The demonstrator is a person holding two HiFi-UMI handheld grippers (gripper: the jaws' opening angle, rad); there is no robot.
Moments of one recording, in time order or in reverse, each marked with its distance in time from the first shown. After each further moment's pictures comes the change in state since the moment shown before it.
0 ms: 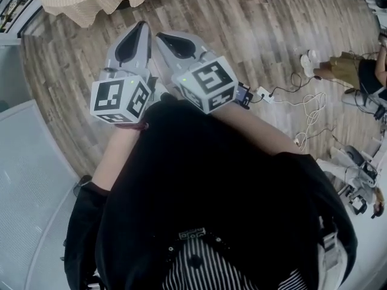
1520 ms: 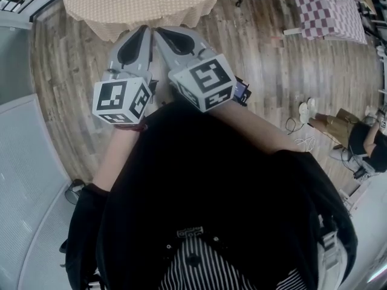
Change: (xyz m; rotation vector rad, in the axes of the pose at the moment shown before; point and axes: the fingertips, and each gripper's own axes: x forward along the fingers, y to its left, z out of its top) left arm 0.161 0.250 0.075 -0.018 -0.020 0.167; right arm 0.290 -0.087 0.121 -0.101 0.006 0.147
